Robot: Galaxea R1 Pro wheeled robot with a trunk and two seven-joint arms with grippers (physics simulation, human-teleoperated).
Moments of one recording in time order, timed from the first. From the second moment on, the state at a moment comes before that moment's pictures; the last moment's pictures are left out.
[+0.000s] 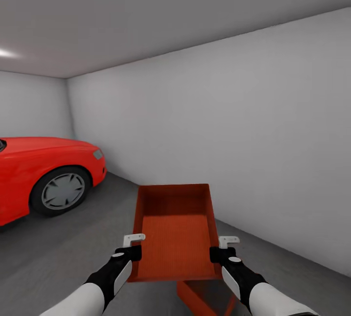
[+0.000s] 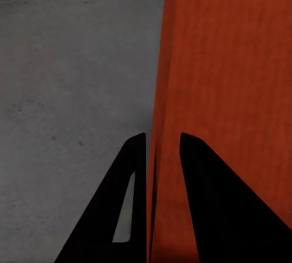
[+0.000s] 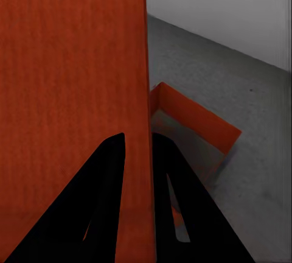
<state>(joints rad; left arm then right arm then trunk) -0.63 -0.10 -0.05 -0.32 0.13 0.11 0.18 -0.66 0.08 0.10 -0.22 -0.09 -0.02 -0.11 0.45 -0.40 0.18</state>
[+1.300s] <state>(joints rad) -0.63 -0.10 -0.05 -0.32 0.13 0.10 0.18 -0.66 0.08 0.10 -0.22 -0.09 -0.03 -0.11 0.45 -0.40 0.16</state>
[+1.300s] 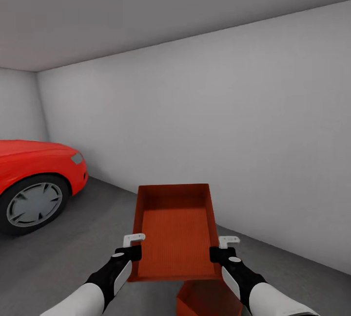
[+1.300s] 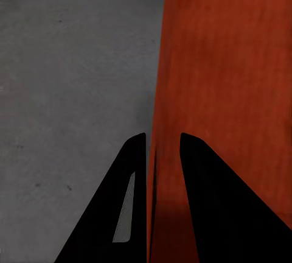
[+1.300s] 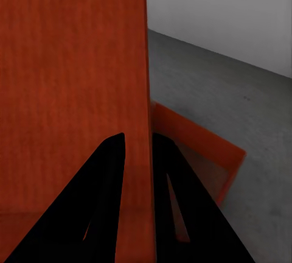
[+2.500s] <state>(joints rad) -0.63 -0.10 -0.05 -0.33 0.13 0.11 0.18 -0.65 0.09 0.10 -0.22 -0.09 -0.02 -0.11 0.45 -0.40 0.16</state>
